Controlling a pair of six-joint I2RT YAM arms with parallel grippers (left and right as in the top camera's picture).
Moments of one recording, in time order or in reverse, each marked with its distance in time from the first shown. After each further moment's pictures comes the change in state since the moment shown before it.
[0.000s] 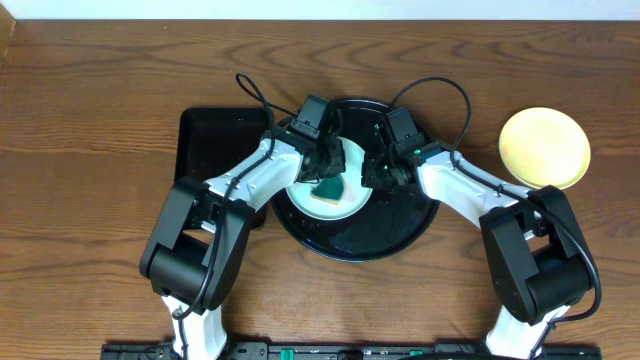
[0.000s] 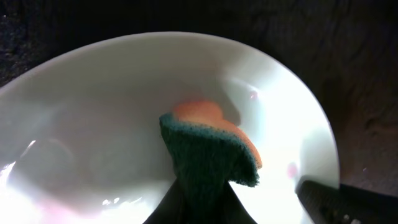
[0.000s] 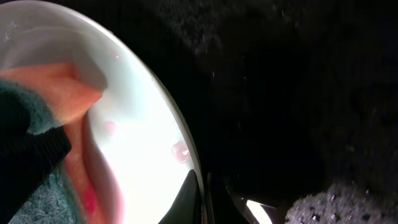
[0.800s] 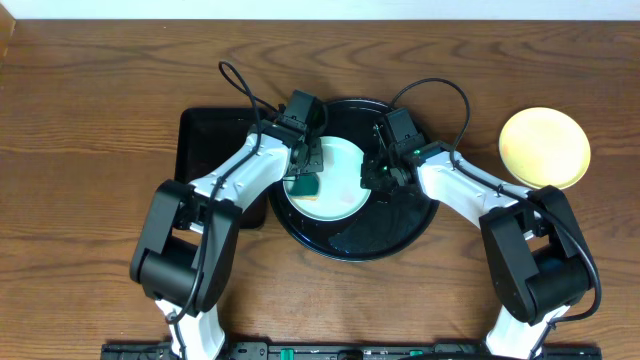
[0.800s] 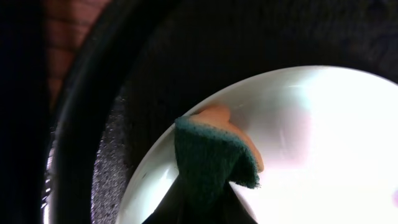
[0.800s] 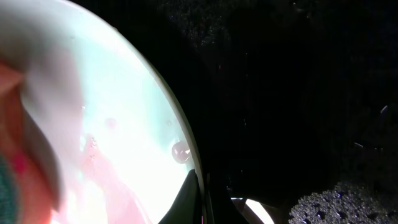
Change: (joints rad) left arm 0.059 -0.041 0.011 -0.101 -0.215 0.117; right arm 0.001 0.000 0.000 -0.006 -0.014 -0.003
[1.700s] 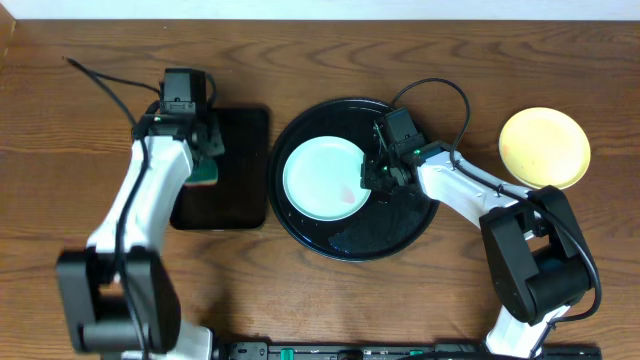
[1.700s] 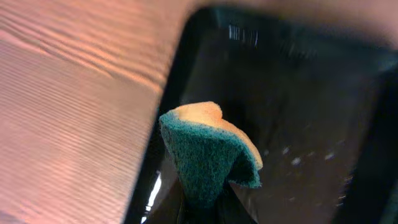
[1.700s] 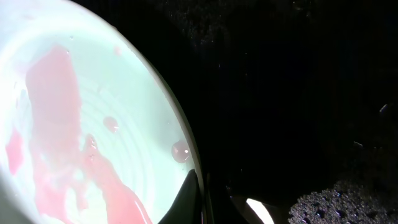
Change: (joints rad) left arm 0.404 -0.230 -0.028 -0.153 -0.182 0.235; right arm 0.000 0.000 0.000 -0.006 0.000 0.000
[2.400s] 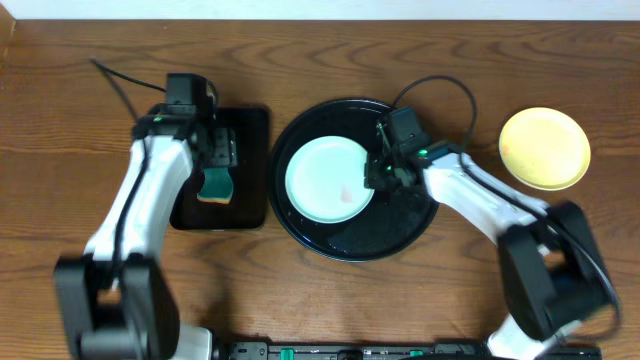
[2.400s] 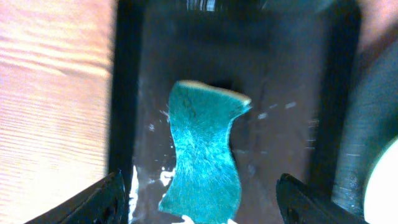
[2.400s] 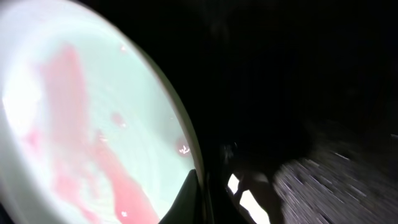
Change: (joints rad) left arm -0.001 -0.056 -0.001 -0.067 0.135 0.156; right arm -0.001 -0.102 -0.005 -0.068 0.028 -0.012
